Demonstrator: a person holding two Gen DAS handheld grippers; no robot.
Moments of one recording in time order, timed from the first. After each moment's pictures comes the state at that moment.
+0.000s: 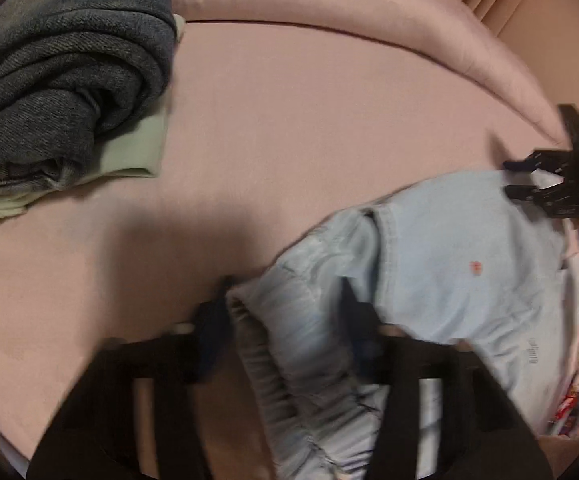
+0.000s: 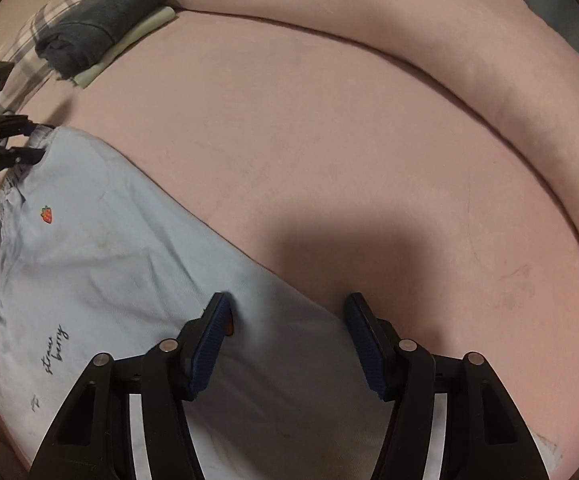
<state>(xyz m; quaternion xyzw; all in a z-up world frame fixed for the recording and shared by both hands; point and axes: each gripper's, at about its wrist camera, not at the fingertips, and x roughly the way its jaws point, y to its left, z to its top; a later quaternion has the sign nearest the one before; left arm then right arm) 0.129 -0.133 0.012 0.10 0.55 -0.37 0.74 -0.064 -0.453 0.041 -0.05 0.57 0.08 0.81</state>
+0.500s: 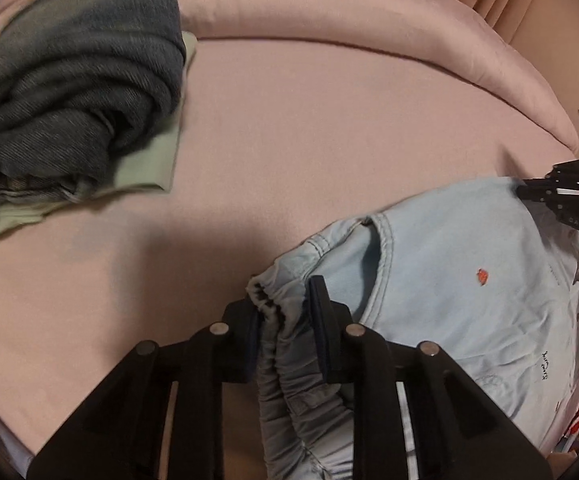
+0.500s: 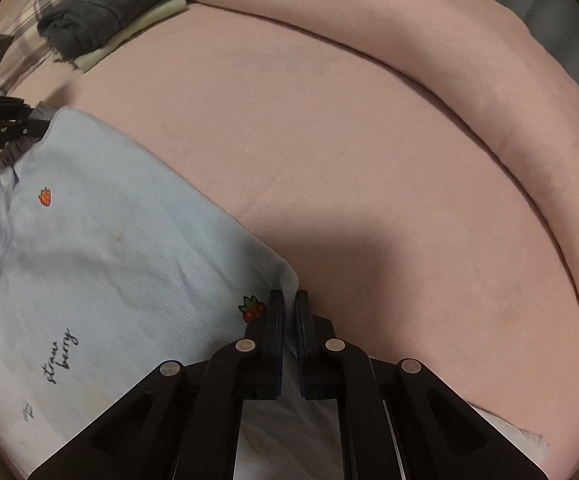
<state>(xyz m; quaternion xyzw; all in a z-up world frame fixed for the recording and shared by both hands) 0.119 -0.145 0.025 0.13 0.51 -0.32 0.78 -0.084 -0.417 0.054 -0.10 0.56 0.04 0.82</state>
